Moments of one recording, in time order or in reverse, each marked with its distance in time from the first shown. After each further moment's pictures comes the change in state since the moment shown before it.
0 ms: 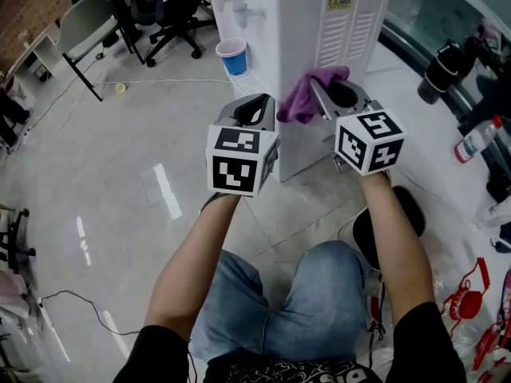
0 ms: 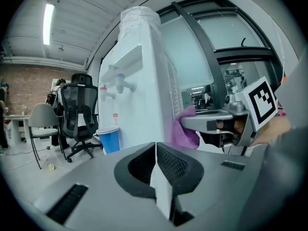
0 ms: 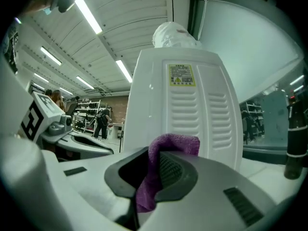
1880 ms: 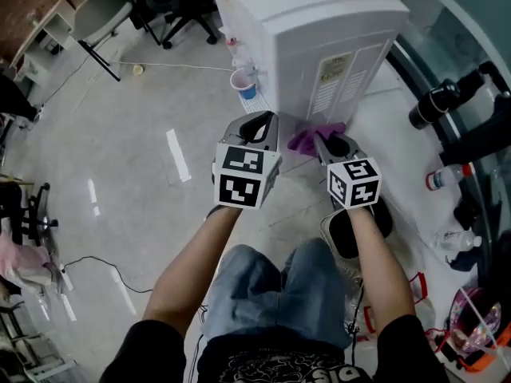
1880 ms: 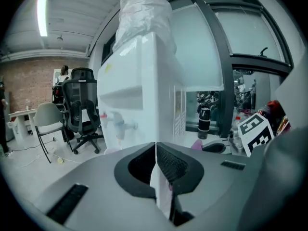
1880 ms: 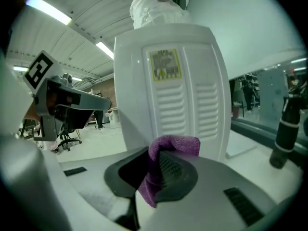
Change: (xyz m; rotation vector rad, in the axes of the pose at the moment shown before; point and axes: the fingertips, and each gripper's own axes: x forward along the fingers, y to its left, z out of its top) left arm -0.015 -0.003 0.113 -0.077 0.192 0.024; right arm -0.032 -0.018 -0.003 0.172 0.358 0.024
